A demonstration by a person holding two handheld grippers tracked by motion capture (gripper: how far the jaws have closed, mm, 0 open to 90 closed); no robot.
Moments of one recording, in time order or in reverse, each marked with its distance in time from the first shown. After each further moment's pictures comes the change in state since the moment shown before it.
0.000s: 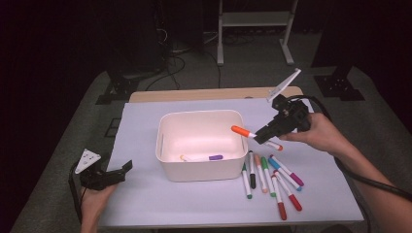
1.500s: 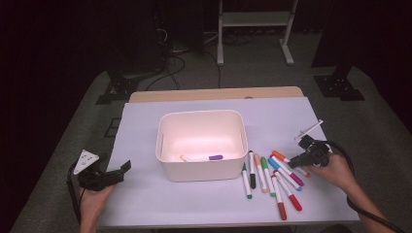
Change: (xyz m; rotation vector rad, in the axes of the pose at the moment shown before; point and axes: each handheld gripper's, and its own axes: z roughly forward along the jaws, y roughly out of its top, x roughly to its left) left arm 0.002 -0.001 -0.003 0.002 0.017 0.003; right arm -0.102 -0.176 0.066 0.088 -0.308 0.306
